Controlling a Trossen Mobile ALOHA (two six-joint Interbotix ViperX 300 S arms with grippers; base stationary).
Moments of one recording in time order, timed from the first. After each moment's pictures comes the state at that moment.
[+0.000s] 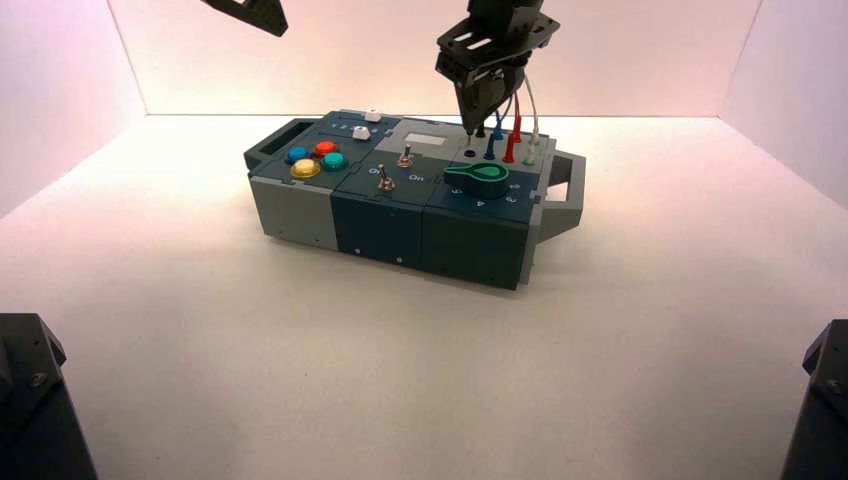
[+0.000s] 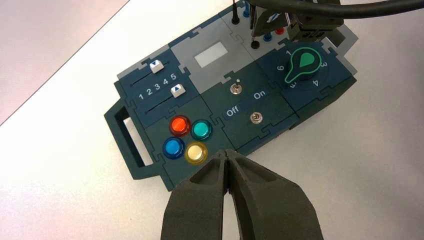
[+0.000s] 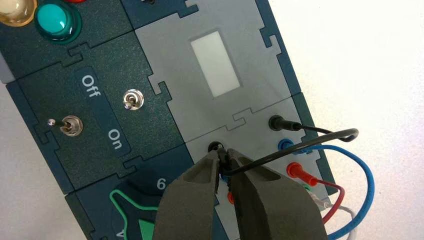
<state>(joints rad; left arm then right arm) -0.49 -0.57 0.91 -0.27 0.57 0.59 0.58 0.18 0.44 -0.02 0.61 -0.25</state>
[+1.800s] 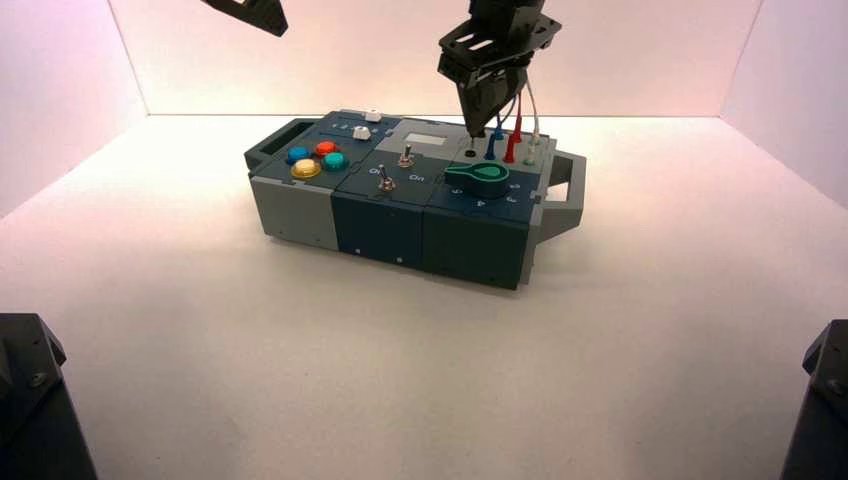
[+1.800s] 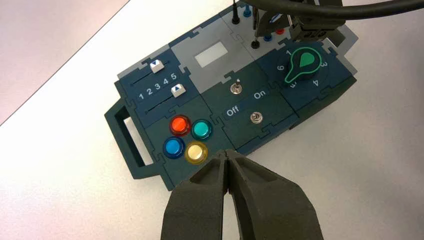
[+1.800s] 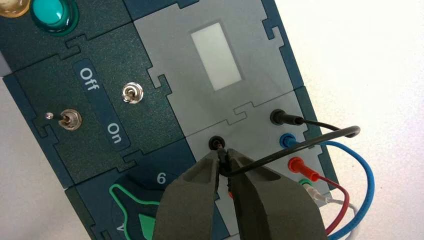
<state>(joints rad) -0.49 -0.57 0.91 -0.27 0.57 0.59 0.58 0.18 0.43 -0.03 0.64 -0.24</state>
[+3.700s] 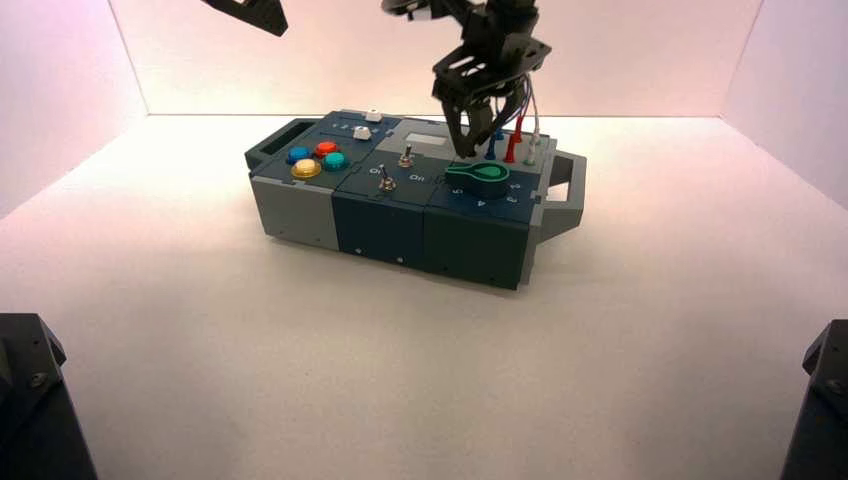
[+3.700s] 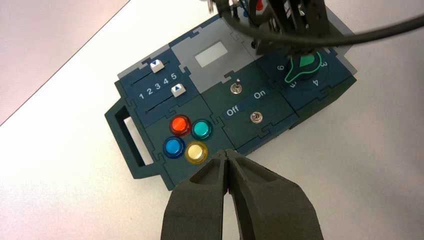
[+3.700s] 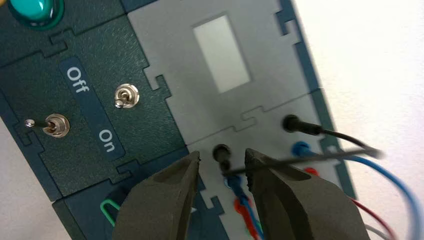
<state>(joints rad) -0.49 -0.57 0.91 -0.27 0.57 0.59 0.58 0.23 0.42 -0.03 0.62 -0.24</state>
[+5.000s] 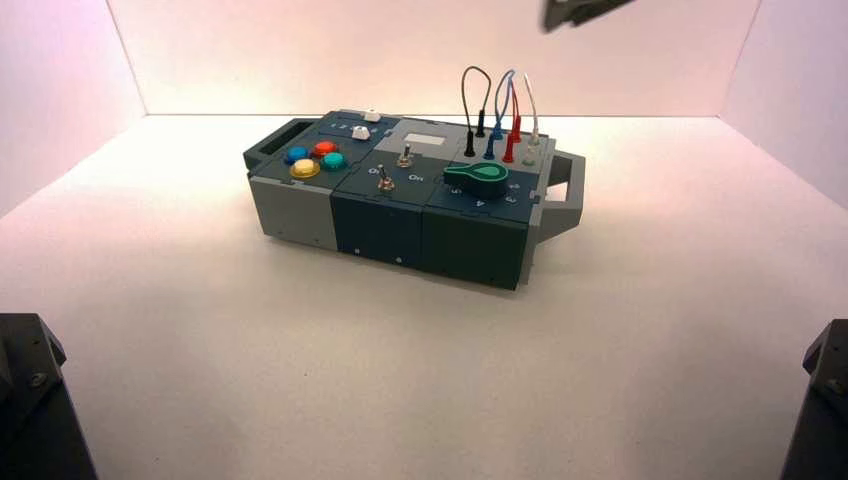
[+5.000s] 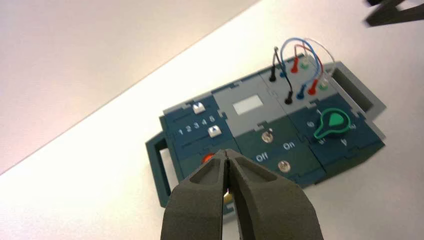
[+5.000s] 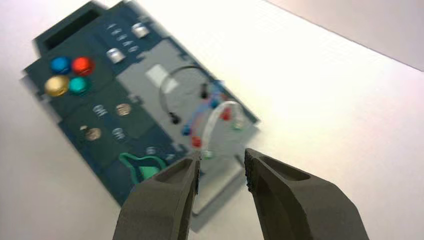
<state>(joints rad) -0.47 -0.67 0.99 -0.27 0.31 0.51 0.44 -0.40 0.78 -0.02 0.49 -0.01</state>
